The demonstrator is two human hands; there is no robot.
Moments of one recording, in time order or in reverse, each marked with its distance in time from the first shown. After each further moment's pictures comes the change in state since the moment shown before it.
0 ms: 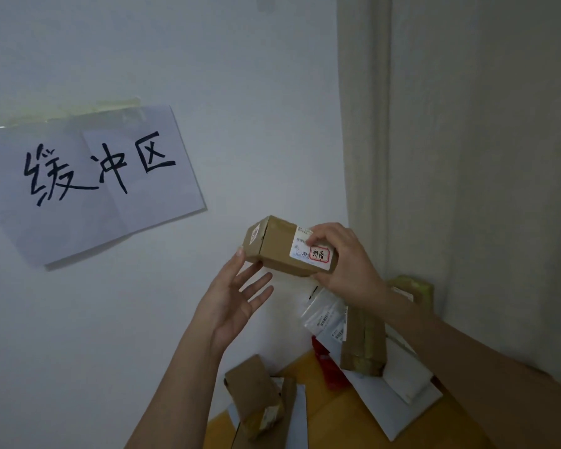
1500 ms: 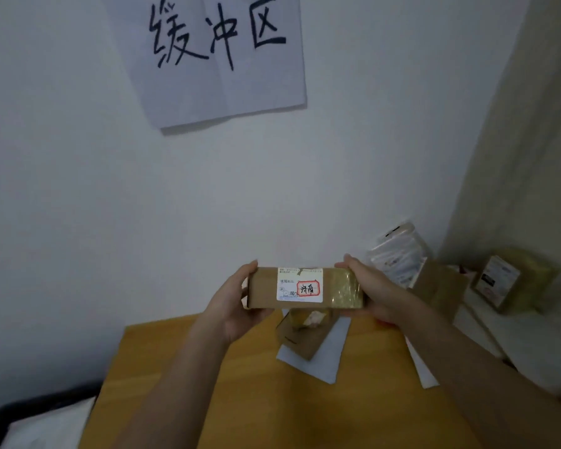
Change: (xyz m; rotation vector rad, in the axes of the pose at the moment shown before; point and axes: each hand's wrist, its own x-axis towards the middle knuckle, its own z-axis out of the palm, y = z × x) left_hand -0.088 -0.081 -0.122 -0.068 0.610 -0.229; right_hand -0.083 0.011 0.114 0.655 -0.670 1.174
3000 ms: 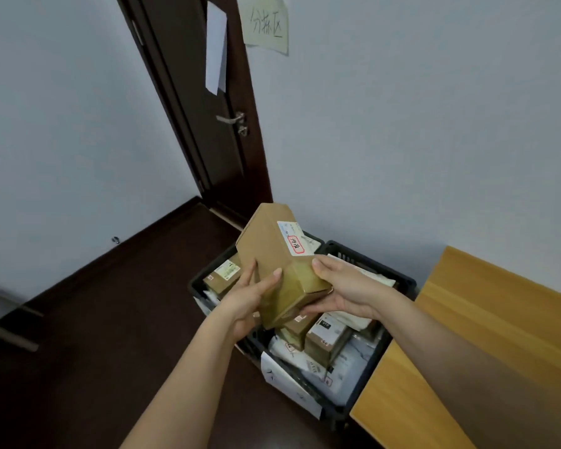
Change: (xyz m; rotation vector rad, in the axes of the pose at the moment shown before) left_hand -0.313 -0.033 -0.635 -0.183 0.637 0.152; right_hand -0.215 0.189 0.691 -0.304 -1.148 0.224
